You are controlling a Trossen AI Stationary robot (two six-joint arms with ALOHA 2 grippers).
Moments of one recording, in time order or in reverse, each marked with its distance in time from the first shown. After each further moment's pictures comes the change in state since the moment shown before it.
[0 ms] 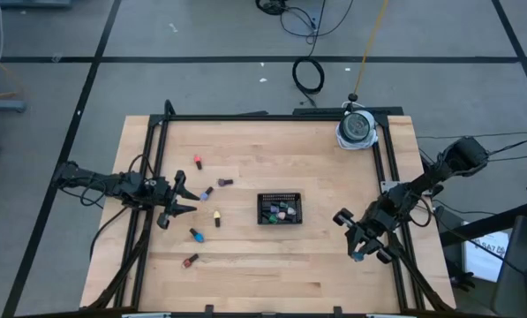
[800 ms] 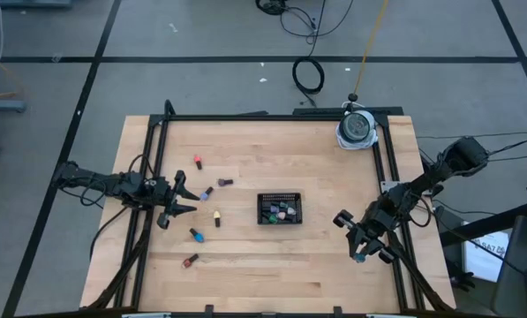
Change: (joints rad) left arm 0.000 0.000 0.000 0.000 0.000 0.000; right arm 0.000 0.000 0.000 0.004 -0.028 0.045
